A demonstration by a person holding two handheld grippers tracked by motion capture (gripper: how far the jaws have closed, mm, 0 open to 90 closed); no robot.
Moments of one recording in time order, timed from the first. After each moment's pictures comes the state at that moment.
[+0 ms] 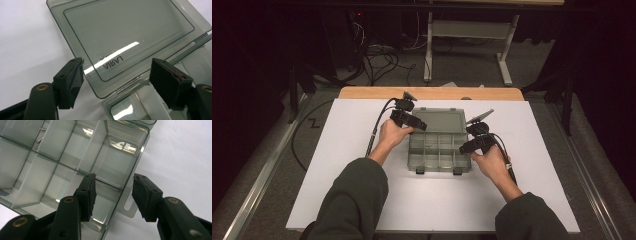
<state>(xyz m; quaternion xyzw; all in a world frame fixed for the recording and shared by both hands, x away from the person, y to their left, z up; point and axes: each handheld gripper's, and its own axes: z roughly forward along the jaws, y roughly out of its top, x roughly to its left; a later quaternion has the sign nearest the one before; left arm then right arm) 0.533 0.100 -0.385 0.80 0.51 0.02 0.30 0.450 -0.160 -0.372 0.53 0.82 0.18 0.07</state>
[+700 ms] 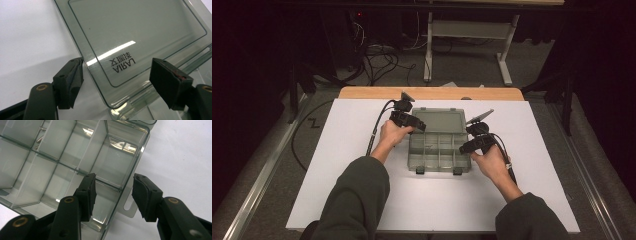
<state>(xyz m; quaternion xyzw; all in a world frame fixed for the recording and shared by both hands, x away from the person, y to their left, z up) 0.546 0.107 -0.403 0.79 0.54 -0.01 0.30 0.450 -0.159 -0.372 0.53 0.82 0.18 0.07</state>
